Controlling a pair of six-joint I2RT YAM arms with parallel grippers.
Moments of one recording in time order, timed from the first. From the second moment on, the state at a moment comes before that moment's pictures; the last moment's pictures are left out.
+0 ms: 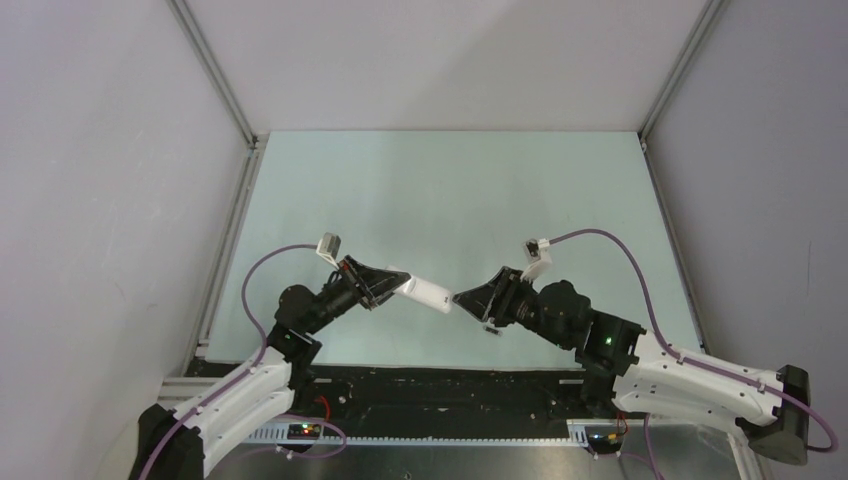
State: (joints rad) left arm -0.53 0.70 0.13 0.72 0.42 -1.41; right arm 1.12 0.70 0.56 -0.08 0.24 1.04
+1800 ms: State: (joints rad) left arm -0.53 0.69 0.13 0.72 0.41 -1.43; right arm 1.12 0.76 0.56 -0.04 0.22 1.06
